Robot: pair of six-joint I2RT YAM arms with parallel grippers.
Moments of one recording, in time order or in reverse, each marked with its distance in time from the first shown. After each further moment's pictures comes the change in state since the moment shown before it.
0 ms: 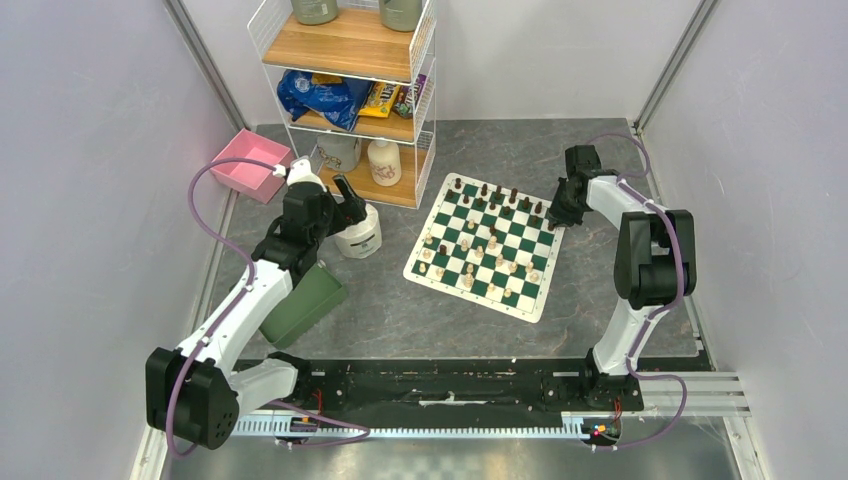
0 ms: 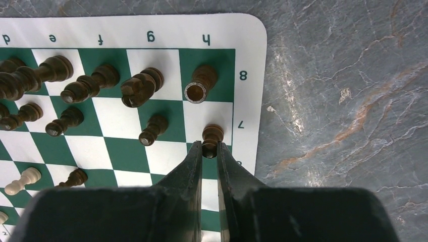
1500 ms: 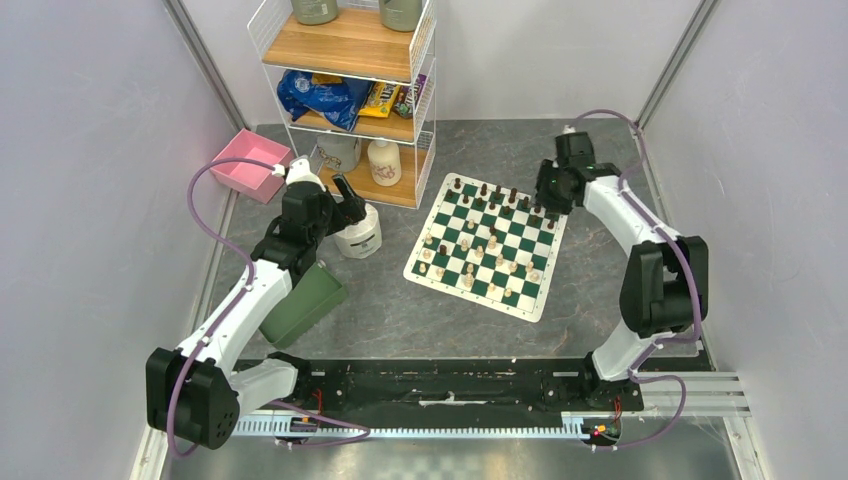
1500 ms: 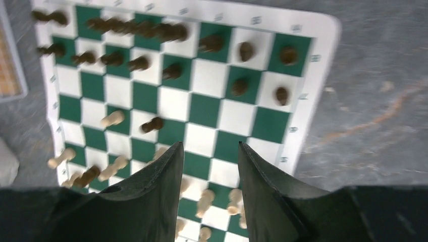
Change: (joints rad) left arm 0.009 0.001 0.000 0.007 0.015 -0.001; right arm 0.072 -0.172 0.024 -0.038 -0.056 -0.014
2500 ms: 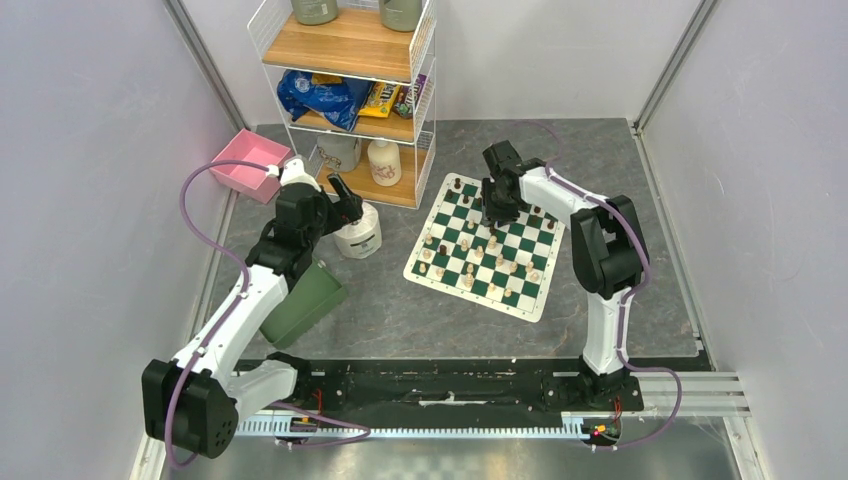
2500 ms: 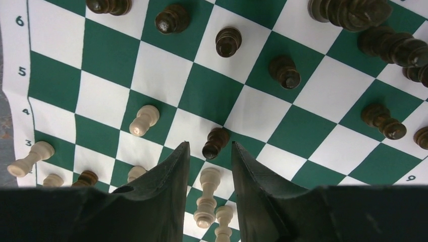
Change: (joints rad) left arm 0.011 -0.044 -0.006 -0.001 0.010 0.000; right arm 0.290 0.327 0.224 -0.077 0.061 -0.037
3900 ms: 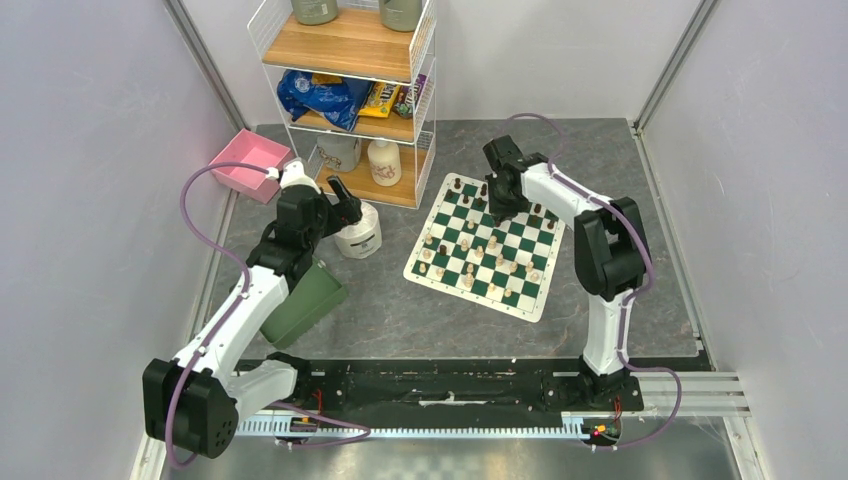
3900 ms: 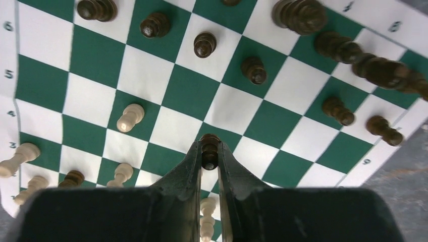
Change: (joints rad) left arm 0.002 0.000 -0.015 0.000 -0.019 0.000; right arm 0.002 0.017 0.048 -0.062 0.069 -0.038
